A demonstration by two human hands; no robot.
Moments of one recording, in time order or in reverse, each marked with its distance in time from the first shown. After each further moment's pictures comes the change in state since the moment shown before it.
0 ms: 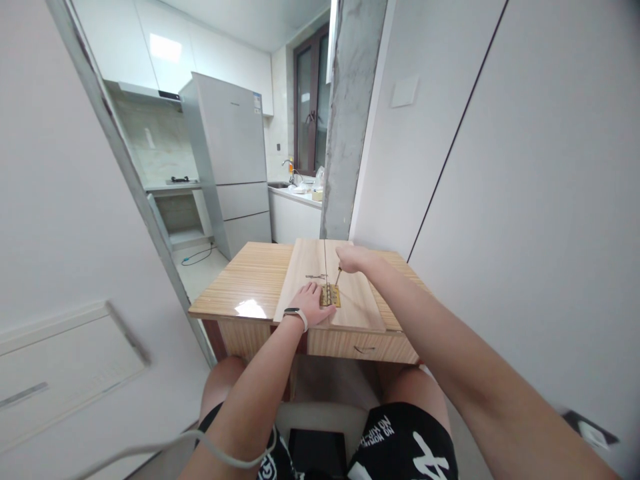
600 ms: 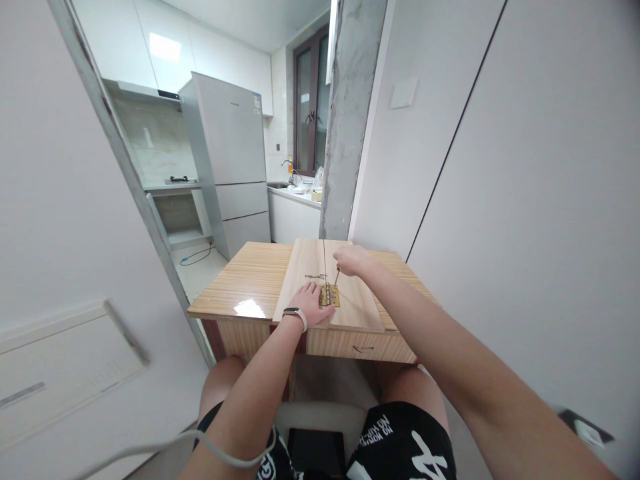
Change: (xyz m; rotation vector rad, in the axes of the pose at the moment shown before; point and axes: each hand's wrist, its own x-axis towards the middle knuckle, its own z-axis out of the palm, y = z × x) left_hand 0.000 0.002 -0.001 -0.018 -0.001 0.002; right_hand -0.011 -0.007 0.000 -0.094 0.096 -0.096
